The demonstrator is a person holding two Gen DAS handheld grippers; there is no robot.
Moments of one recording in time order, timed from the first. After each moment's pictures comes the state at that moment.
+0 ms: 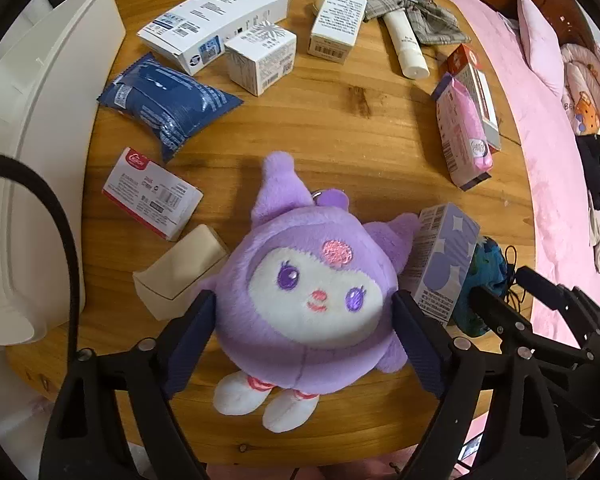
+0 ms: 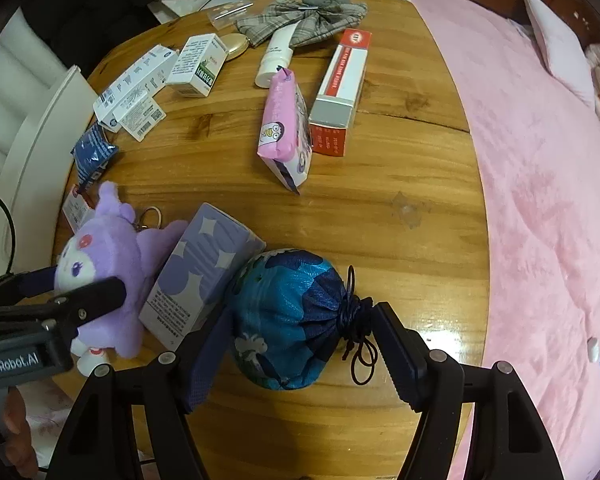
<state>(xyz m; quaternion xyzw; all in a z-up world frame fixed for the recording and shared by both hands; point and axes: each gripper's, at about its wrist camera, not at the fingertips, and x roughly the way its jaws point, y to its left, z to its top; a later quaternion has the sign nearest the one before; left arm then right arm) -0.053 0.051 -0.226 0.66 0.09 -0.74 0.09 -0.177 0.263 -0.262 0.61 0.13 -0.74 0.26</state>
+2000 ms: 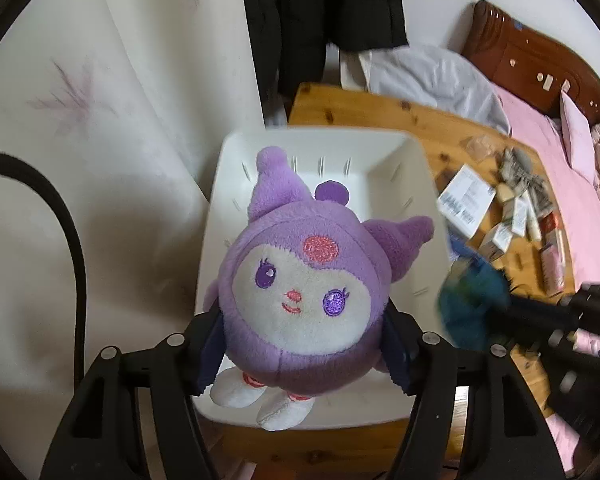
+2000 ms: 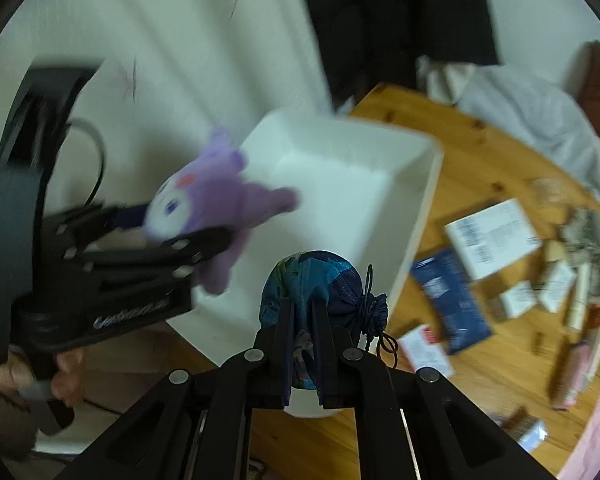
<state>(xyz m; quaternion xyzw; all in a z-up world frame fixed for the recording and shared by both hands) 0.002 -0.207 -0.067 0.53 0.03 -0.83 0.19 -0.063 -0.068 -0.128 0.53 0.18 -0.68 0.48</state>
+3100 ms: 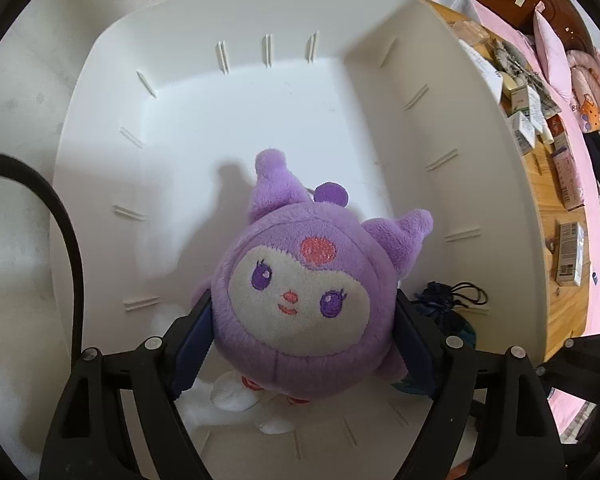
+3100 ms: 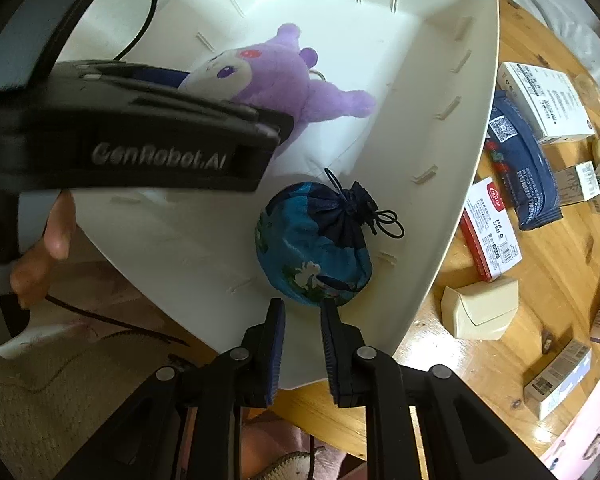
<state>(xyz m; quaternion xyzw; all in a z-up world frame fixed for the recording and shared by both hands) -0.017 -0.210 -0.180 0.64 0.04 -0.76 0.09 -0.004 -0.020 -0.235 0.65 0.28 -0.58 0.40</state>
